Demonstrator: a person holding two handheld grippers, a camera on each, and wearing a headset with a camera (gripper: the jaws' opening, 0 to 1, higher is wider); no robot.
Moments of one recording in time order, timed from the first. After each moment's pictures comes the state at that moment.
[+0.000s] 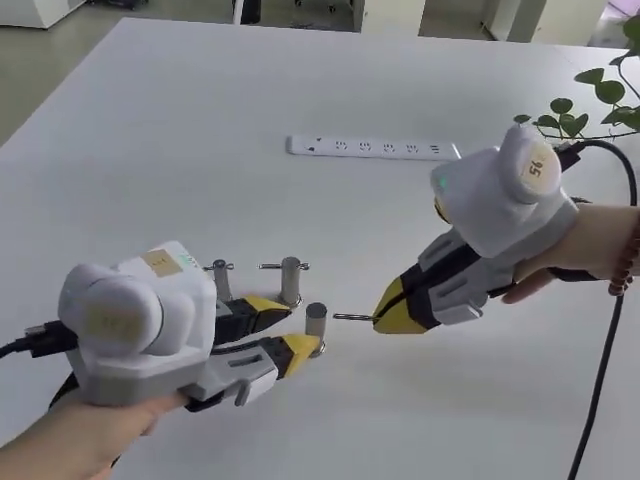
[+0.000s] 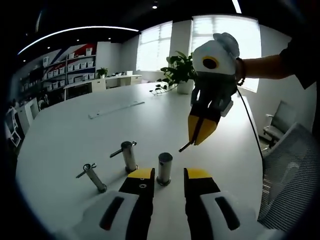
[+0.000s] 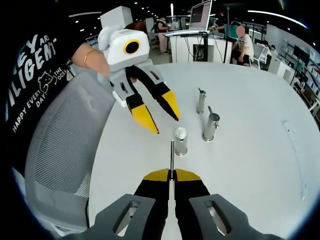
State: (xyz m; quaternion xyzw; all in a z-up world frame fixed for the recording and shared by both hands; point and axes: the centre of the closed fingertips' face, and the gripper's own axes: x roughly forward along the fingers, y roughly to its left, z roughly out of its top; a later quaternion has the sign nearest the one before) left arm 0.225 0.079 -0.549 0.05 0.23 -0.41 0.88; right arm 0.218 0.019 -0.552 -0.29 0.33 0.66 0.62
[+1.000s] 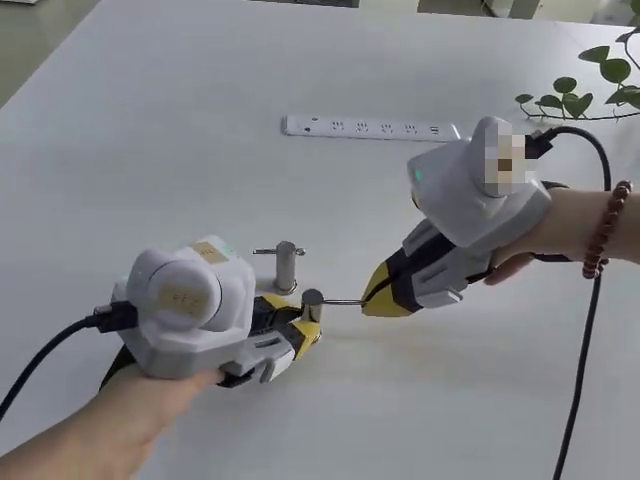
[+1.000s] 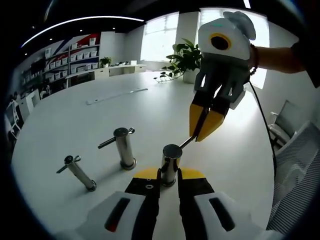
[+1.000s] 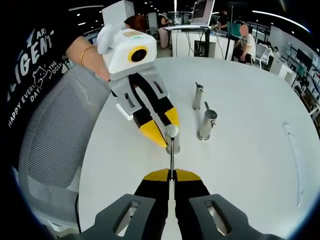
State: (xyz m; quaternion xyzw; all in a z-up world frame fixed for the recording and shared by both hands) left arm 0.239 0.066 -0.583 0.05 0.27 -0.39 0.88; right arm 0.232 0.024 -0.567 -0.31 0.32 0.65 0.61
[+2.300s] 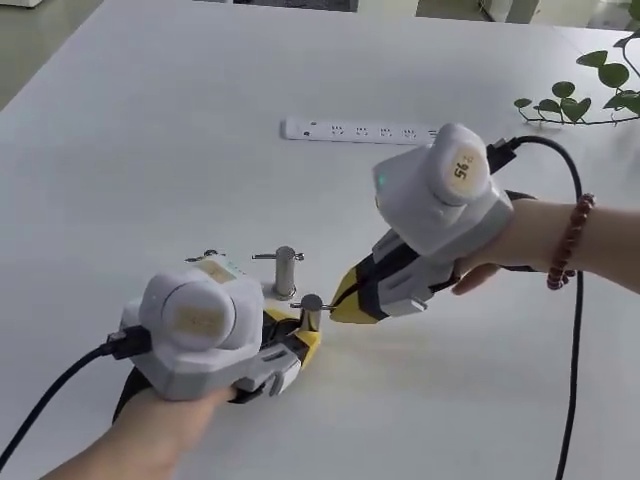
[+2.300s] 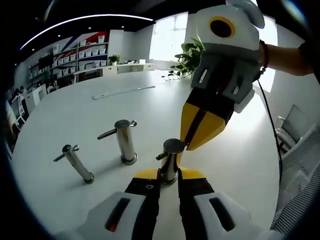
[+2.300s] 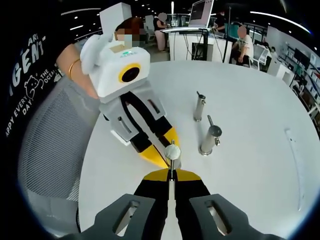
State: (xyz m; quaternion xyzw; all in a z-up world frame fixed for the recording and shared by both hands) left arm 0.239 0.065 -0.593 0.05 0.28 -0.36 0.89; right arm 0.228 0.055 -0.564 -0.31 0.32 0.65 0.62
